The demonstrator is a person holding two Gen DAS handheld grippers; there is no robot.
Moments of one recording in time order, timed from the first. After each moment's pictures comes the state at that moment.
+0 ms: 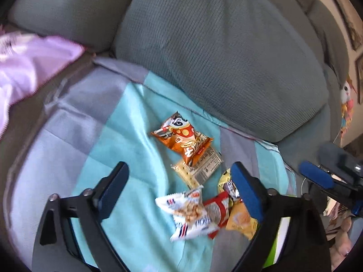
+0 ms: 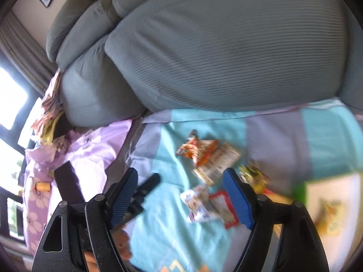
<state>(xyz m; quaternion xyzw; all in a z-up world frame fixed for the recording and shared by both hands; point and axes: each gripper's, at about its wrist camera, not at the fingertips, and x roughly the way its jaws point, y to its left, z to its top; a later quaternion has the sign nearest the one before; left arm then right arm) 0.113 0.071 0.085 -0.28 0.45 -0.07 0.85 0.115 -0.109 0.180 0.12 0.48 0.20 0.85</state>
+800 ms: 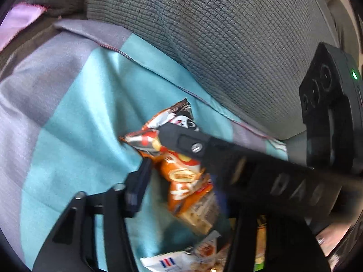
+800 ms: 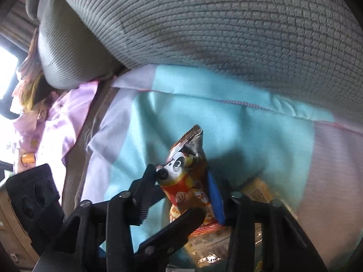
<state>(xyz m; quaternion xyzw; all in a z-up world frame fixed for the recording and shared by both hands) 0.179 0.055 0.010 -0.31 0.48 -0.12 0.81 0.243 -0.039 0.027 0.04 0.58 0.26 0.77</state>
